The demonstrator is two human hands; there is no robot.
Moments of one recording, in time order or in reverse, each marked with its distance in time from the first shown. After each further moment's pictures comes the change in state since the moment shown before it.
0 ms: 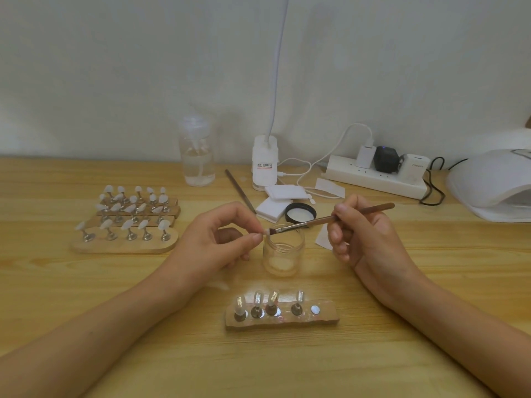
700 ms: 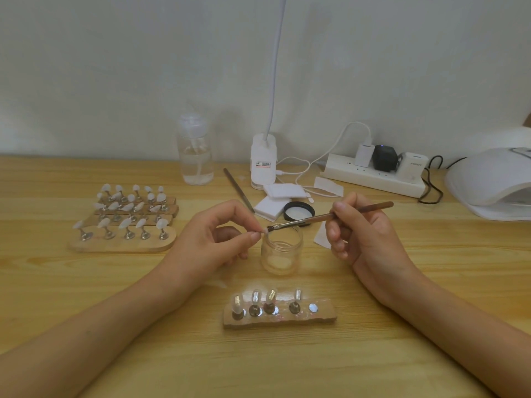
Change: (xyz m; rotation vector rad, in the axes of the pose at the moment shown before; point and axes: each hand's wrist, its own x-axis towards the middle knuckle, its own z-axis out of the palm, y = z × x) left_hand 0.001 -0.002 -0.001 0.015 -0.011 0.013; right_hand 0.000 0.000 0.000 -0.015 0.001 -0.008
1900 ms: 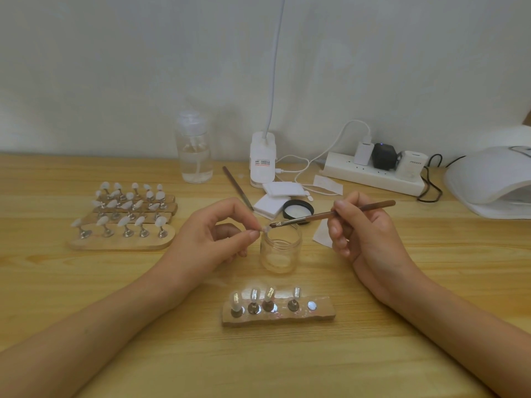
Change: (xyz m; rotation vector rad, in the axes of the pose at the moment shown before) left_hand -0.001 -0.001 0.000 -0.009 0.001 0.024; right_hand 0.000 0.001 -0.002 -0.005 0.037 -0.012
